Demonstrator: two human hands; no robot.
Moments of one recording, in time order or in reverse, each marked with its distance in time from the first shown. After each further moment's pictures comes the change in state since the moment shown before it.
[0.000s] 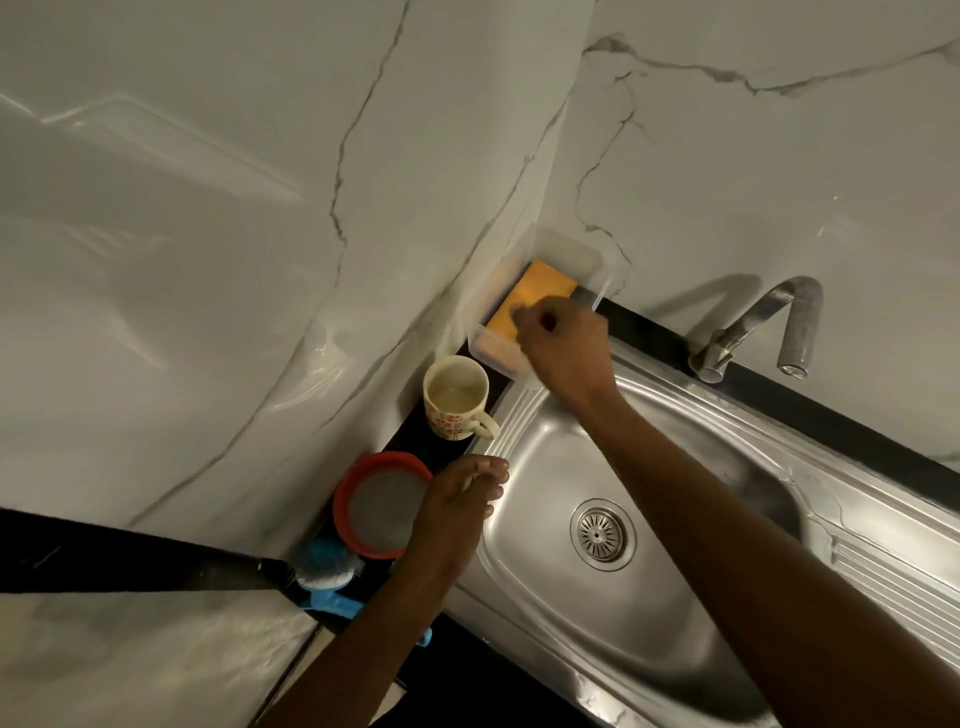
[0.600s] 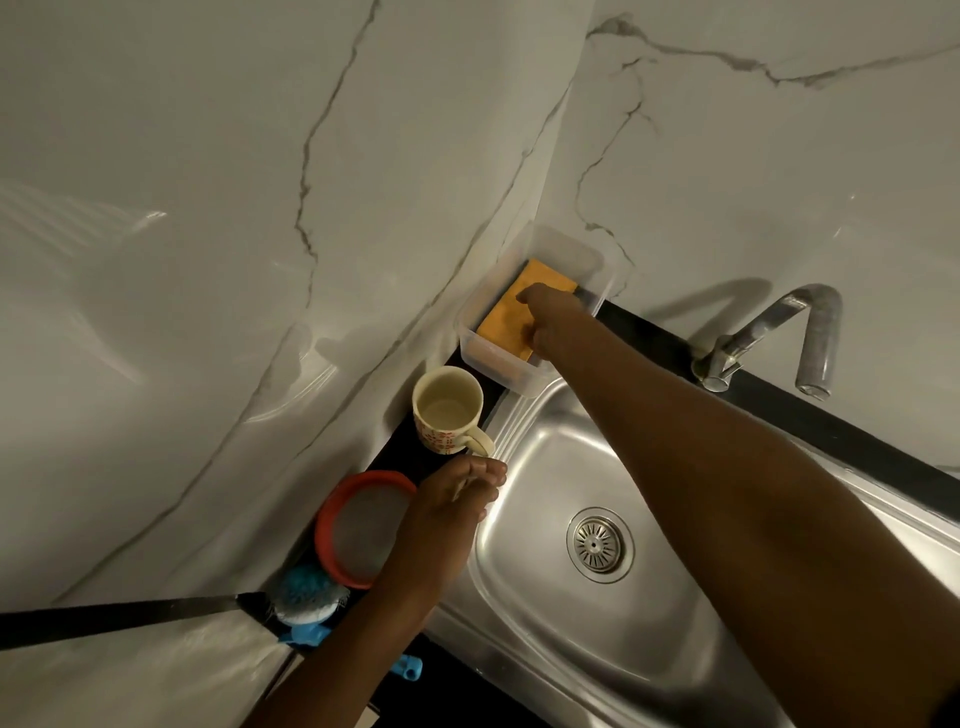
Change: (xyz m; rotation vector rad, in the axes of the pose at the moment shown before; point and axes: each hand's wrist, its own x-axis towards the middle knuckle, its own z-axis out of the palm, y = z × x) left_hand 0.008 0.018 -0.005 0.121 -0.019 0.053; right_hand 0.103 0.014 0.041 0.601 -0.066 0.886
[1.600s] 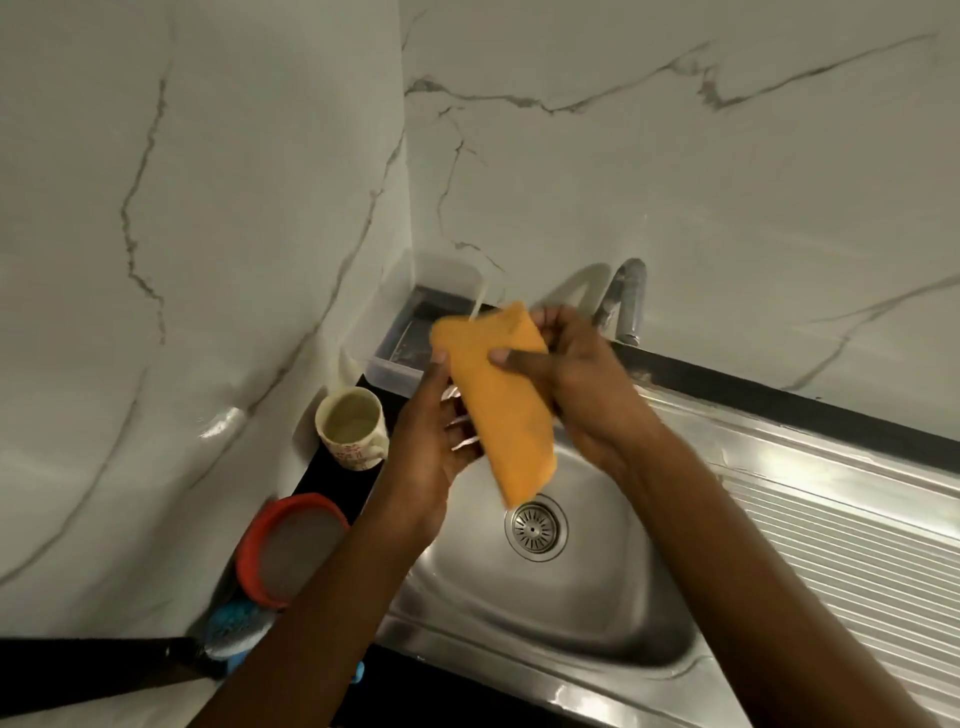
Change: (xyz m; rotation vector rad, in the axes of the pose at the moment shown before) left_hand -0.014 0.082 0.090 -0.322 -0.170 -0.072; right_hand -0.175 0.043 -0.179 -0.002 -0.251 -0.550
